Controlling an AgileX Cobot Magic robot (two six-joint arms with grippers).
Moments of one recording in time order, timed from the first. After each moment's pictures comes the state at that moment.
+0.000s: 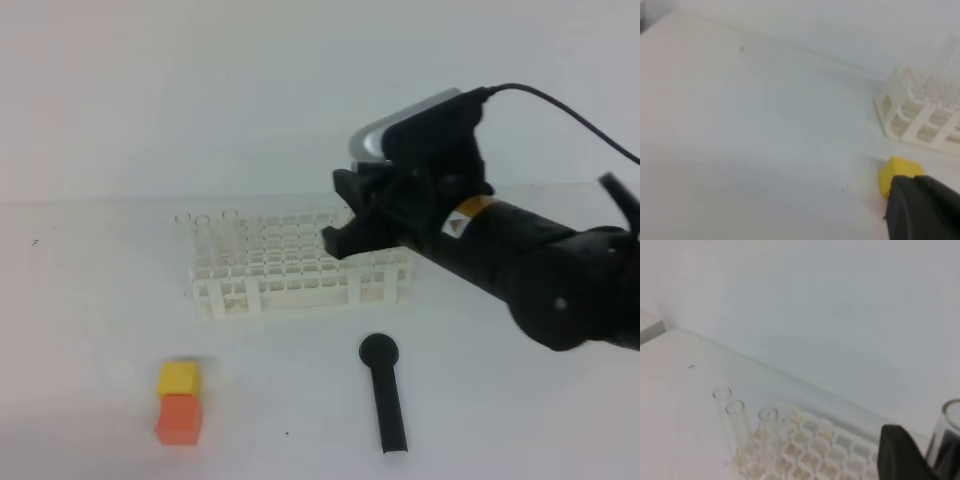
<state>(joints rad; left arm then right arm) -0.03 0.02 0.01 -0.19 0.28 -0.02 0.71 1.68 -1.07 0.31 -0.30 -0.32</state>
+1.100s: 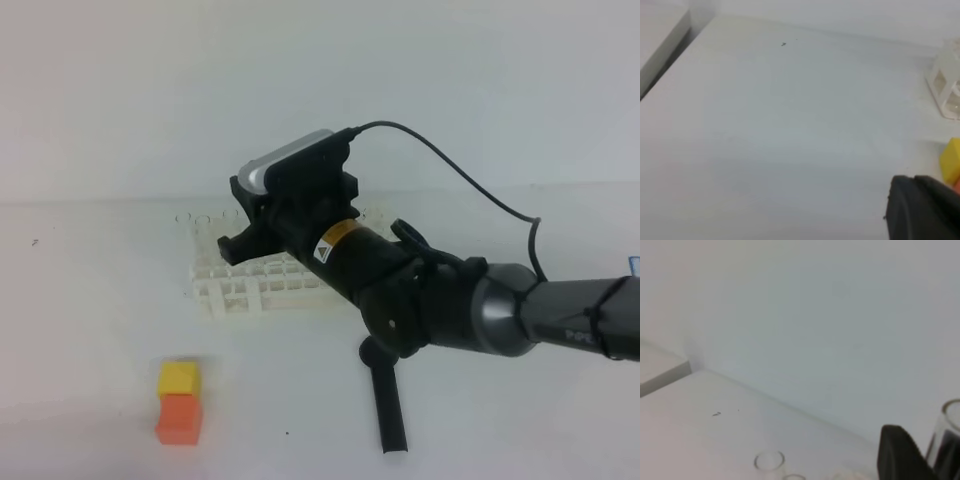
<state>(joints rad) 0.05 -0.01 0.01 -0.07 0.33 0.04 0.78 2.13 -1.39 0.15 -0.63 -0.11</state>
